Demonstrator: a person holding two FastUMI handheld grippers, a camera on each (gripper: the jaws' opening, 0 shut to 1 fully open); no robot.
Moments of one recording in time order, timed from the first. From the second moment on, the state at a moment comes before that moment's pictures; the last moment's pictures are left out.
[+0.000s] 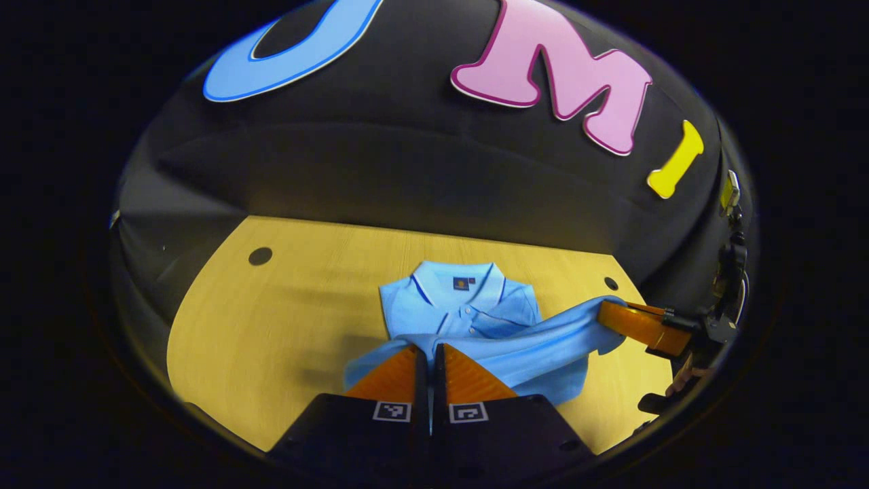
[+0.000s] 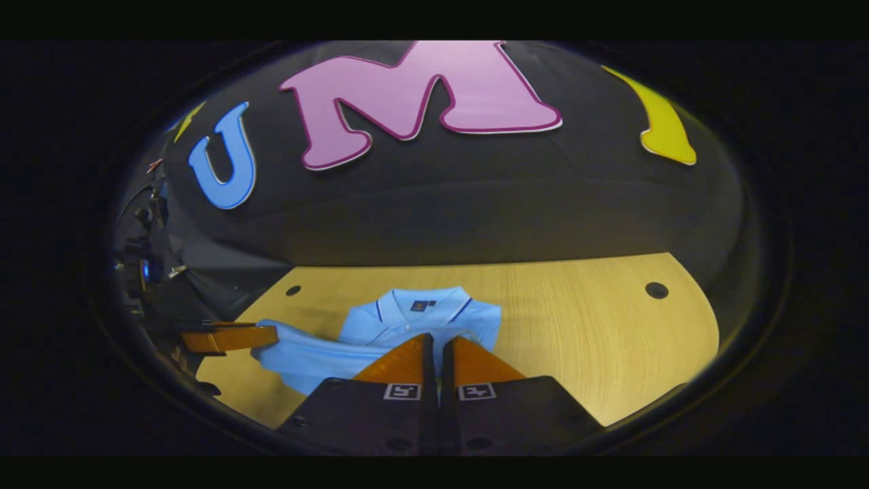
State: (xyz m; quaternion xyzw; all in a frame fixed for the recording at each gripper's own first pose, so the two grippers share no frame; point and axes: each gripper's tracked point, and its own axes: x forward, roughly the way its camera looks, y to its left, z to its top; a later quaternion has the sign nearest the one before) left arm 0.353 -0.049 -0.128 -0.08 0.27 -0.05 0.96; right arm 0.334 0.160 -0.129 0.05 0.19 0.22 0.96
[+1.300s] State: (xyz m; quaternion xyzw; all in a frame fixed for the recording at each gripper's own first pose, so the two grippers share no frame) left arm 0.314 0.026 -0.024 -0.08 0.07 0.09 0.99; right arm 0.326 0.074 -0.050 -0.02 0.04 0.09 1.00
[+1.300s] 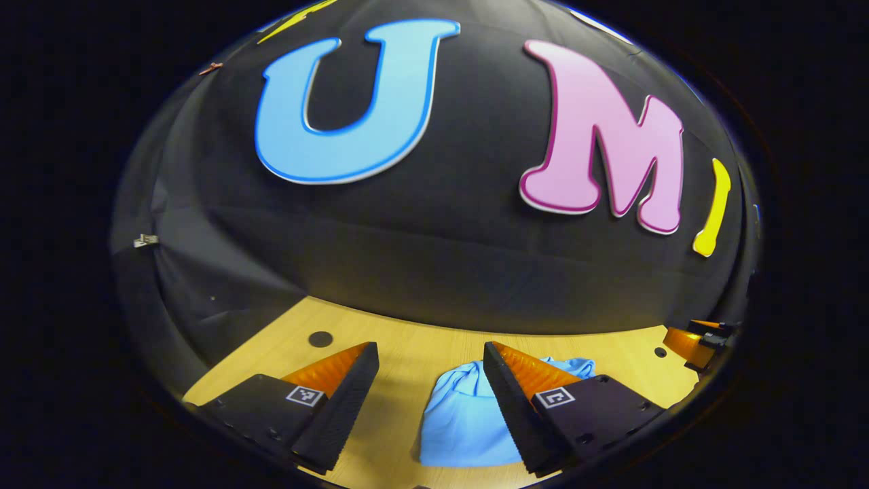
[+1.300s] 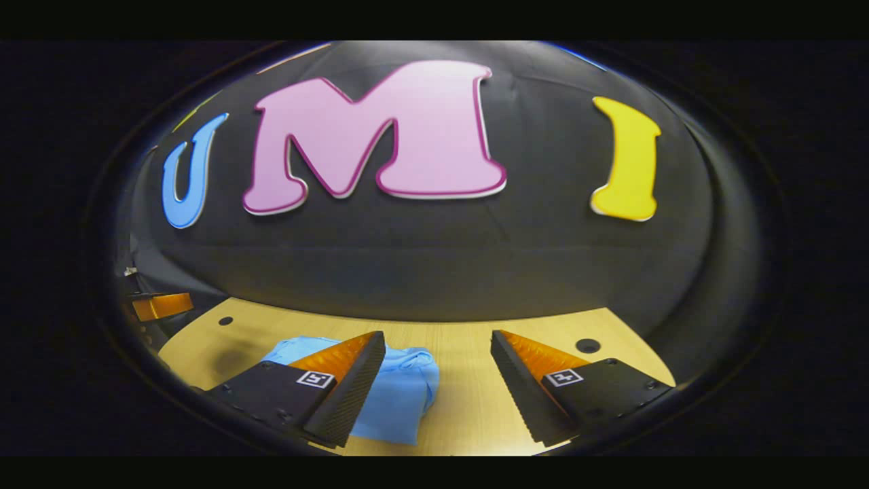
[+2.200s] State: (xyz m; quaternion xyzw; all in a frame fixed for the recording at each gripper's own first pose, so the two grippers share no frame) left arm -0.044 -0.076 0.073 -0.03 -0.07 -0.03 1.00; right arm -0.019 0.014 0.046 -0.02 -0.04 0.07 1.00
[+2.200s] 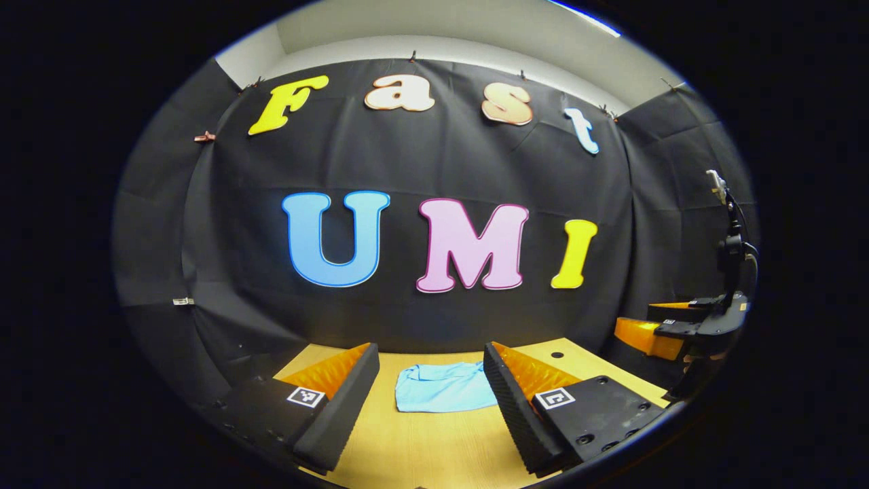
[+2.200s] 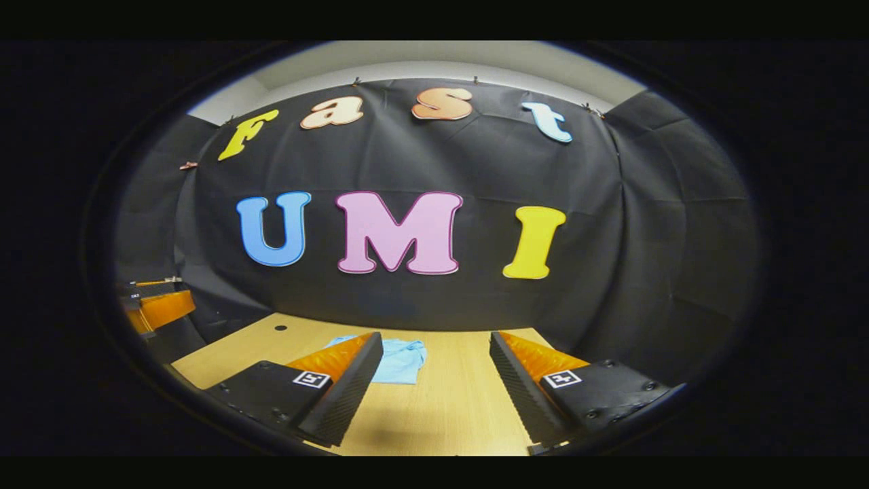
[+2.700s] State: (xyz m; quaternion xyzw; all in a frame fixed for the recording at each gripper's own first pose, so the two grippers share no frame) left arm -0.086 -0.090 0.075 -0.03 -0.09 -0.02 1.00; right arm -0.072 -0.004 0.040 0.00 -0.04 0.09 1.00
